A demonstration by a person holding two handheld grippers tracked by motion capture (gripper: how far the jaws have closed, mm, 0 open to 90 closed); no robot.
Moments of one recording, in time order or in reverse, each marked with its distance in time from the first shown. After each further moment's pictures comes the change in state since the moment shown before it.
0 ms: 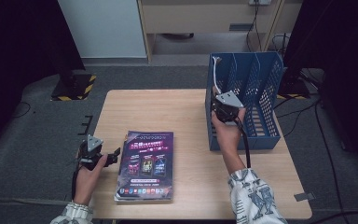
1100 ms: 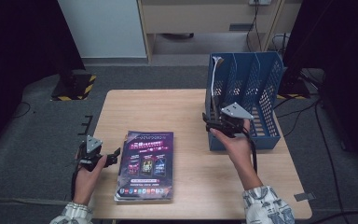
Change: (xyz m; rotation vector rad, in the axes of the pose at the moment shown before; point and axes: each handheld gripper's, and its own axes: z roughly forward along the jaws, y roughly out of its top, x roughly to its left) left arm -0.002 -0.001 -0.005 -0.022 -0.012 0.014; right arm 0.000 -0.016 -0.044 0.009 0.201 0.049
